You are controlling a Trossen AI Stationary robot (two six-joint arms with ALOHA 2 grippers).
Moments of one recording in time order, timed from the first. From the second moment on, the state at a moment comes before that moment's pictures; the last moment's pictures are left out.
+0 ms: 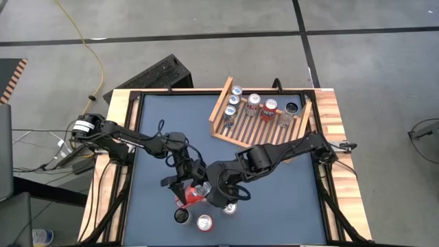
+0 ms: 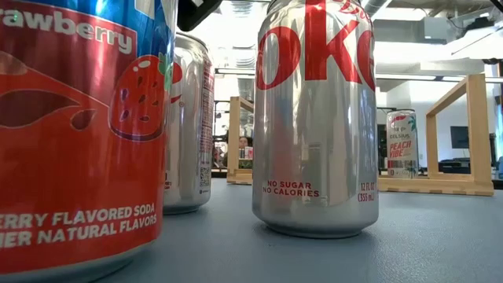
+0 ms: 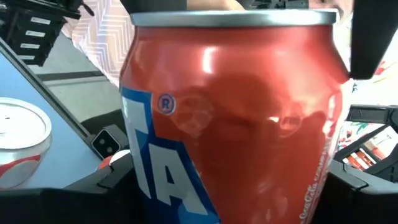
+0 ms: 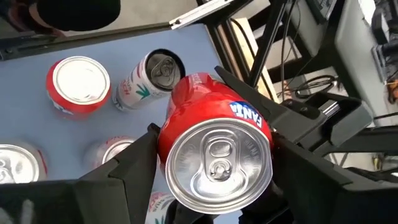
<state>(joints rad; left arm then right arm) -0.11 1.53 0.82 0.78 1.14 -0.74 0.34 2.10 2.33 -0.91 0.08 -0.91</state>
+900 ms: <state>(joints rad) -0.11 1.53 0.82 0.77 1.13 -0.75 0.34 2.10 2.33 -0.92 0.10 -0.84</state>
